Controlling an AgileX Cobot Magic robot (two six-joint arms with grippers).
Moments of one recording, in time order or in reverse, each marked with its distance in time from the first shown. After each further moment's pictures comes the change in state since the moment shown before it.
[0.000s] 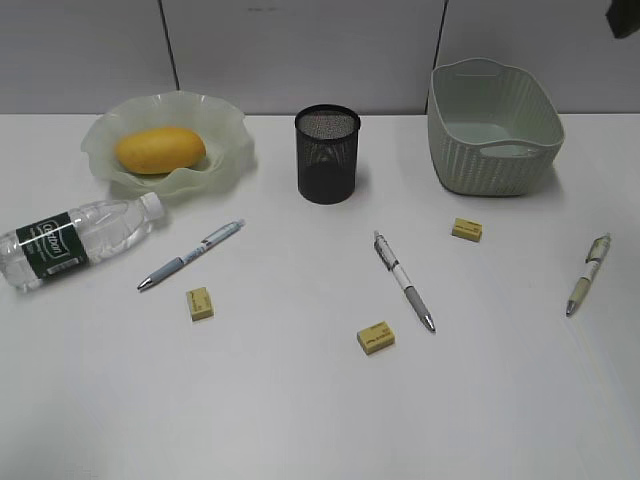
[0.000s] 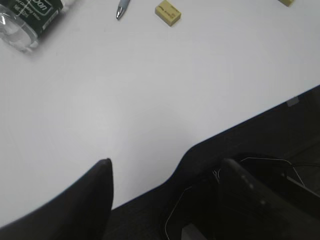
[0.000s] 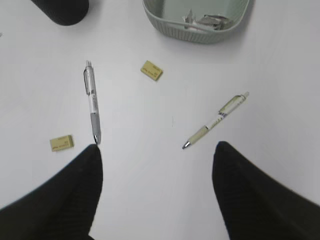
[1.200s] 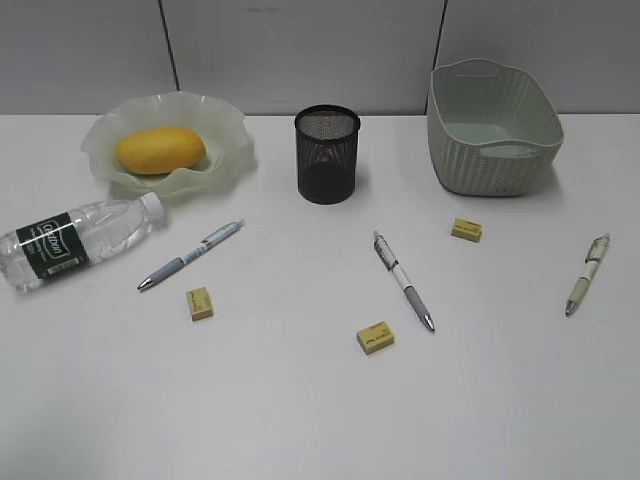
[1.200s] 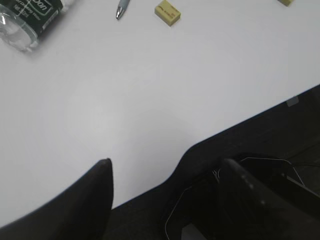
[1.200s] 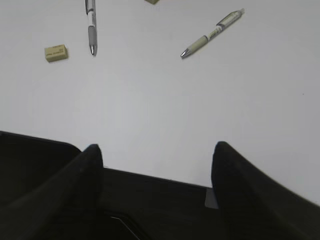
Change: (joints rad) left arm 0.000 0.000 0.000 -0.001 0.000 0.000; right arm 0.001 -1.194 0.954 0.002 -0.089 -0.008
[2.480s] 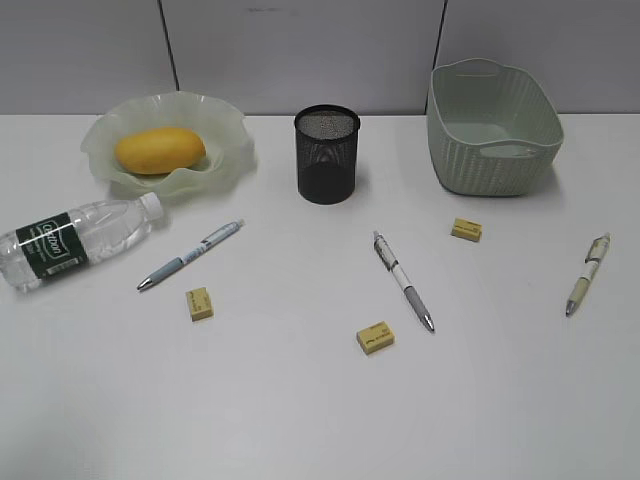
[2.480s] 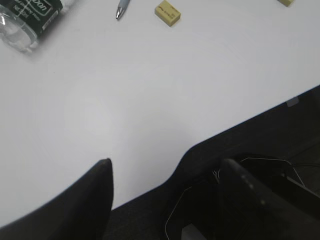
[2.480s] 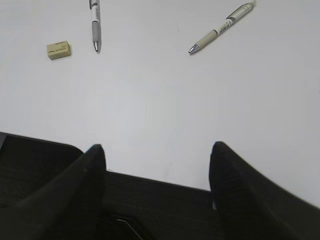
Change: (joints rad) left arm 0.000 0.000 0.000 0.000 -0.001 0.000; right arm 0.000 -0.017 0.086 0.025 -0.063 0.002
